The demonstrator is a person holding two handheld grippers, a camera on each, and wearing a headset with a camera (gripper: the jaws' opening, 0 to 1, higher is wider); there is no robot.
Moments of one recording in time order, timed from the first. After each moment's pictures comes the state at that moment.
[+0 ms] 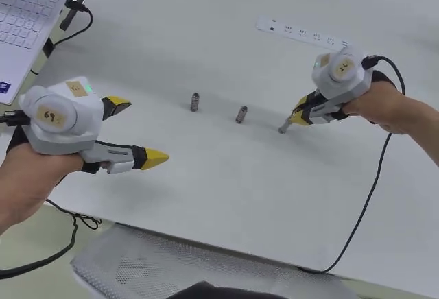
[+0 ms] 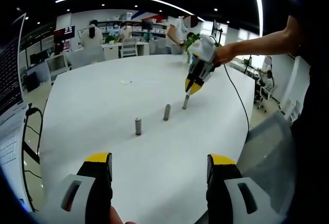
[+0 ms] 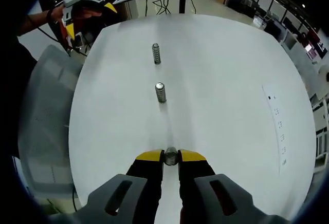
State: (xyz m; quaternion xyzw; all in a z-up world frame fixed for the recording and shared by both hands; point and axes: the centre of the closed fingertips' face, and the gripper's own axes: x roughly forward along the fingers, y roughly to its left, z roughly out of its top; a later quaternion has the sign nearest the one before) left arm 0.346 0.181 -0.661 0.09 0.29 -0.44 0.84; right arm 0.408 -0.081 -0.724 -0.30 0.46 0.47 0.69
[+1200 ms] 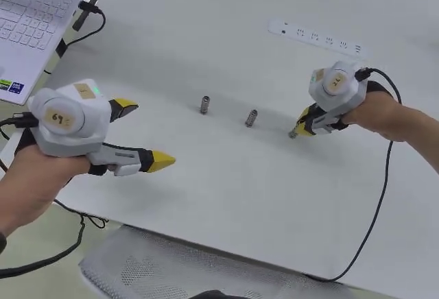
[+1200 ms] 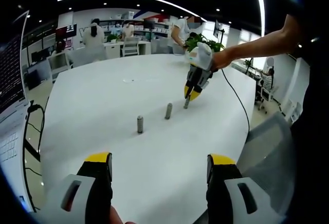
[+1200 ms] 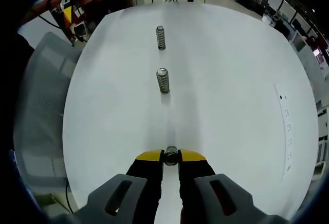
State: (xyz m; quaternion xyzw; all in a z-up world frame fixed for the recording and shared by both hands) left arm 0.347 0.186 -0.661 0.09 0.29 -0.44 0.85; right arm 0.408 -0.081 -0.754 -0.33 0.48 0.48 0.66
